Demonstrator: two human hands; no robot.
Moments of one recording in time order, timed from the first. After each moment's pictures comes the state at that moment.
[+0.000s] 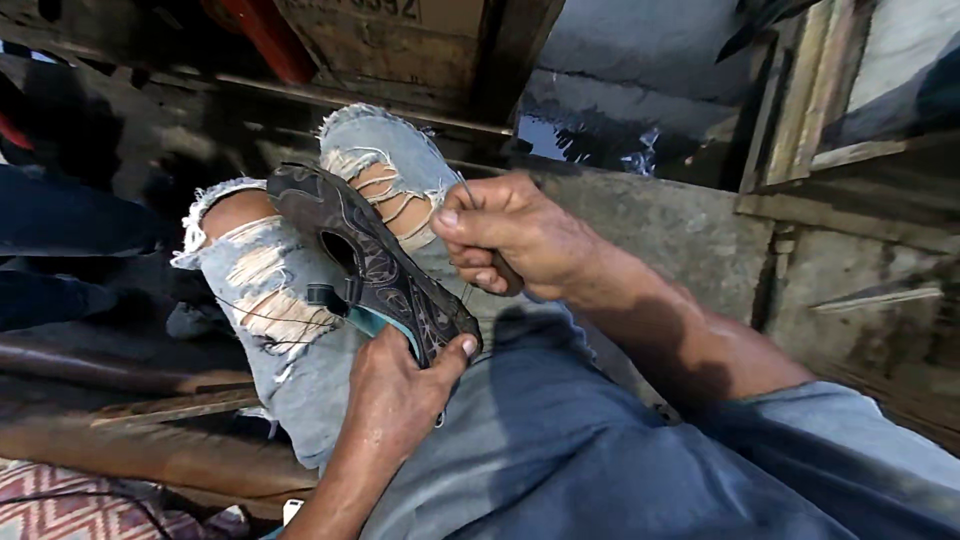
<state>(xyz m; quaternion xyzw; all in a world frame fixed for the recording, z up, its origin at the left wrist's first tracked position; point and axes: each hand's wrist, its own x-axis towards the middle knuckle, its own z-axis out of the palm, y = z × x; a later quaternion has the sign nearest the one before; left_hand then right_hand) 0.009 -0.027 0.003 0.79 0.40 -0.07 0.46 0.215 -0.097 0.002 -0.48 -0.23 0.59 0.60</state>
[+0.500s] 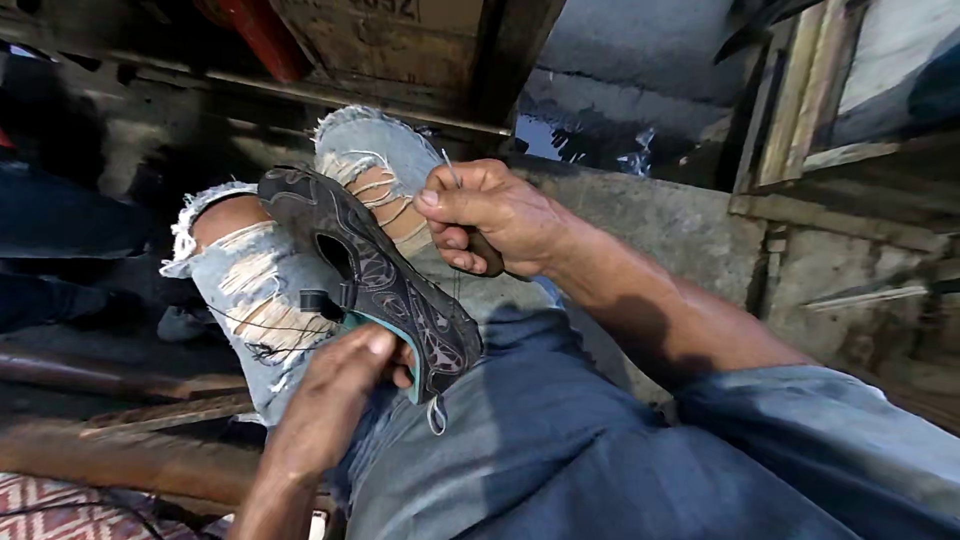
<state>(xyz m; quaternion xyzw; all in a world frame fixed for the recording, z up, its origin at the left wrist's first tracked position) -0.023 0.022 -0.013 0.61 0.26 -0.02 0.75 0.229 -0.073 -0.020 -0.48 -0.23 0.61 0.59</state>
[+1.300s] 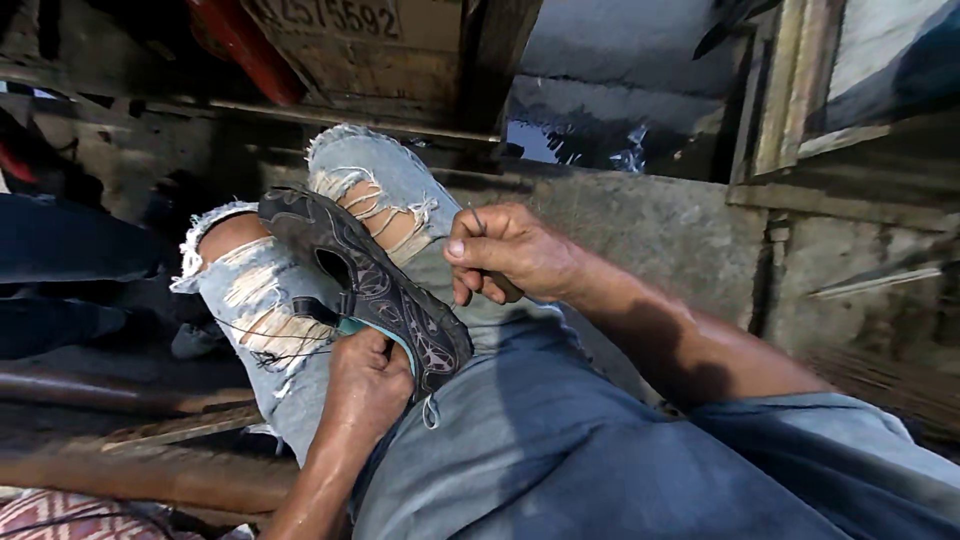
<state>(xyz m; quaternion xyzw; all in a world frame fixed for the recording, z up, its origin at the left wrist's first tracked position) 0.000 -0.001 -0.027 0.81 0.30 0.04 0.51 0.224 -0.121 -0.025 -0.51 -0.30 0.56 0.58</state>
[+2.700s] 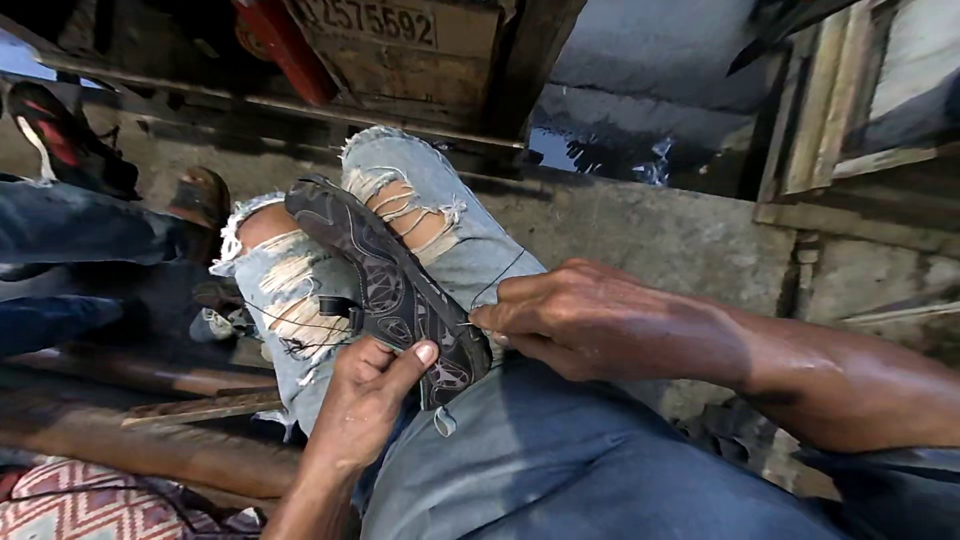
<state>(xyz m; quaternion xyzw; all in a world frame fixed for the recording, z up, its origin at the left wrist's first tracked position) -0.017 0.004 -0.009 0.55 0.29 0.06 0.78 0.209 -0.149 0.021 -0.63 -0.70 0.27 0.22</state>
